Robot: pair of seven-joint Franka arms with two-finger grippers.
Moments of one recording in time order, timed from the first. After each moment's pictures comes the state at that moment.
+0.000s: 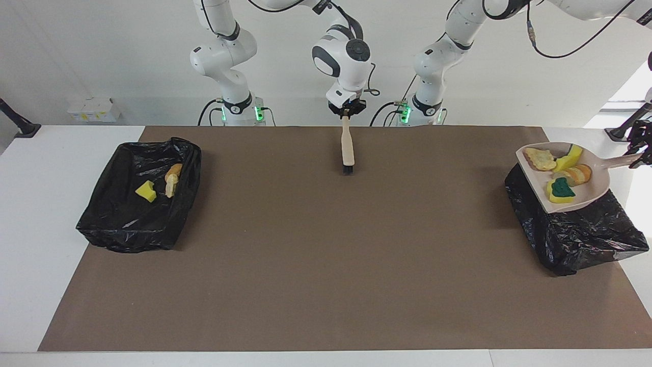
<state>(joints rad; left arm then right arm) 0.55 0.30 -0.02 -1.40 0.10 1.77 2.17 0.68 0.01 0.38 -2.26 0.25 2.10 0.92</state>
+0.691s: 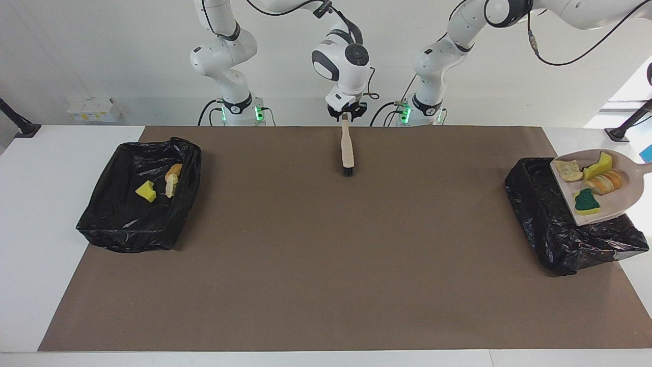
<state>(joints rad) 0.48 0.34 -0.04 -1.38 0.52 1.91 2.00 0.67 0.03 0.38 -2.25 0.25 2.12 0.92</state>
